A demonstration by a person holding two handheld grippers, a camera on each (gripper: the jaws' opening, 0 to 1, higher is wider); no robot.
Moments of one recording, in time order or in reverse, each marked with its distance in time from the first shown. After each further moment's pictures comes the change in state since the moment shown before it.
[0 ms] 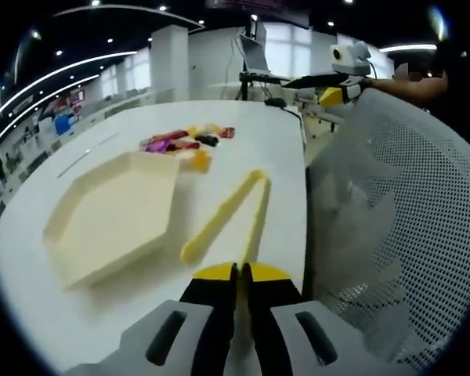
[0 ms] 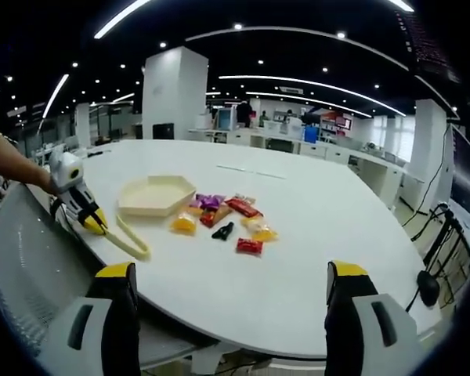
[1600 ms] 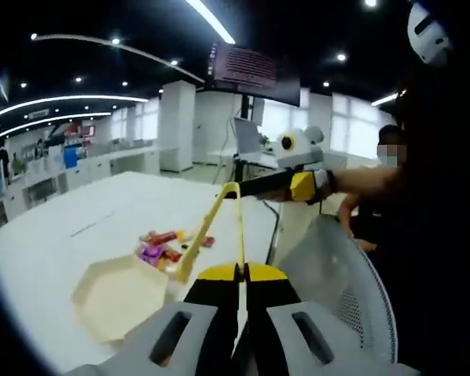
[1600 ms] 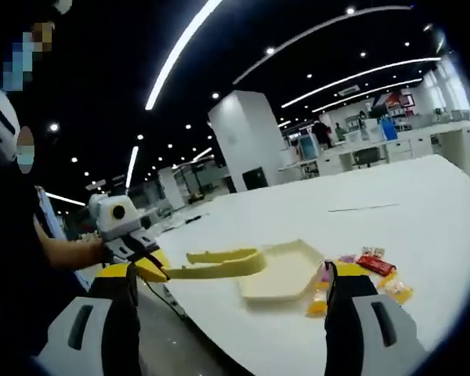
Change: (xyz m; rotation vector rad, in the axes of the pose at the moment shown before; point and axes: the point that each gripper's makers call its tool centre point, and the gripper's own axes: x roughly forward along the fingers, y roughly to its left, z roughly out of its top) left arm -0.103 -0.056 0.164 -0.072 -0.379 -0.006; right arm 0.012 0.133 0.153 0.298 -0.290 0.636
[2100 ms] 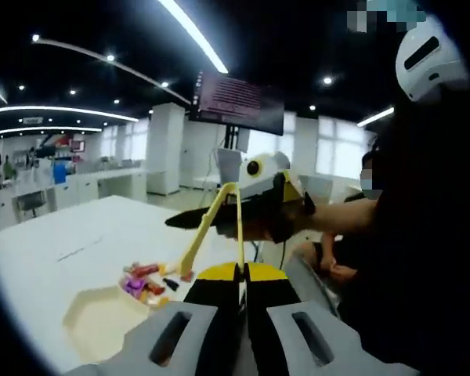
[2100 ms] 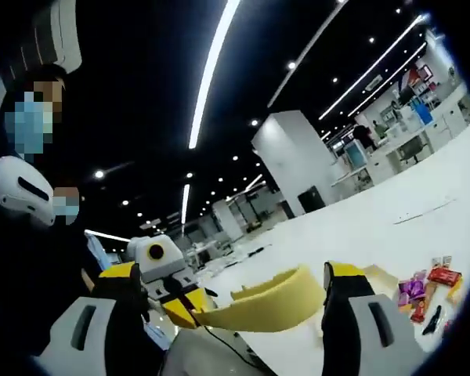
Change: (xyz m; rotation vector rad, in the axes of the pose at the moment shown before) left arm -0.007 -0.035 0.055 -0.013 -0.142 -0.089; right arm 0.026 0.071 0.051 0.147 -0.150 0.297
